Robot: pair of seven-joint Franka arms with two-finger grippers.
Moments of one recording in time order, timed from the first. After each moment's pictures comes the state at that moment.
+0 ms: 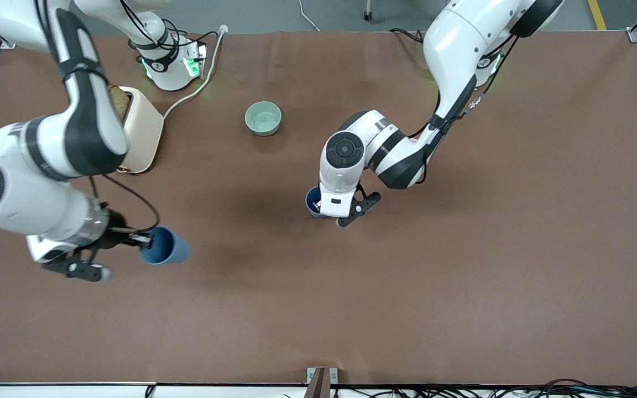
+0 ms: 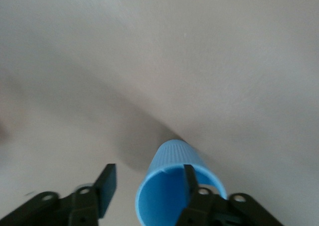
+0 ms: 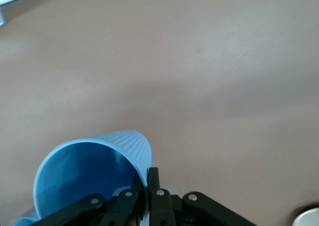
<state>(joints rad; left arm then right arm) -0.51 0.70 -0.30 -1.36 0.13 1.99 -1.45 0.29 0.47 -0.04 -1.34 0.14 1.82 0.50</state>
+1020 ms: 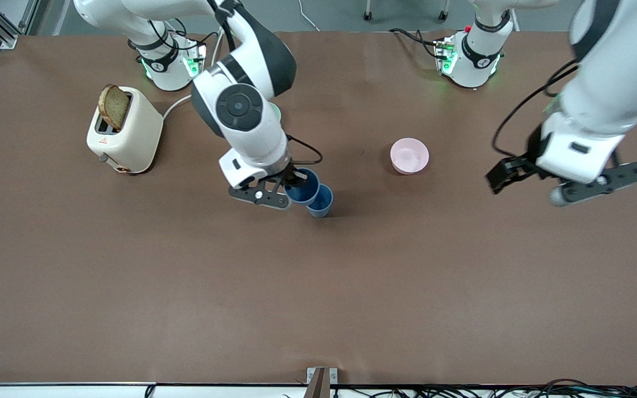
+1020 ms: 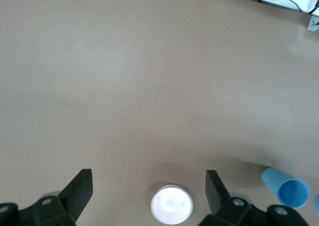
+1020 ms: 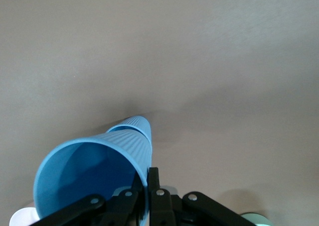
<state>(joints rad) -0.02 0.21 -0.29 -1.30 0.12 1.55 -0.53 0.70 0.53 -0.04 -1.36 0.14 1.89 0.88</state>
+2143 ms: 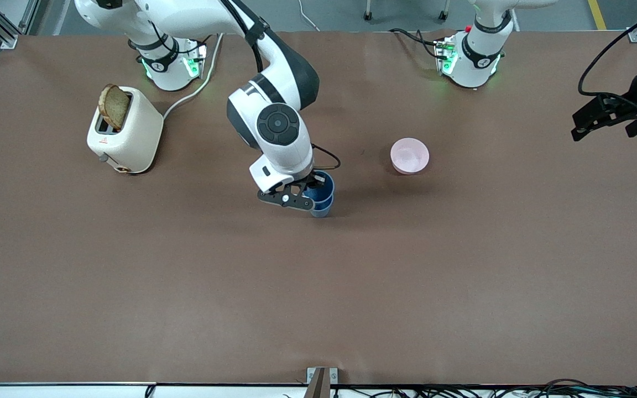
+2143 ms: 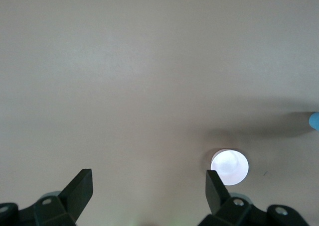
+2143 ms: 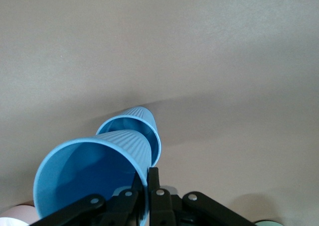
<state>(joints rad) -0.05 0.00 -0.07 -1.49 0.03 1.49 -0.13 0.75 0.60 -0.05 -1.36 0.14 1.93 0.89</state>
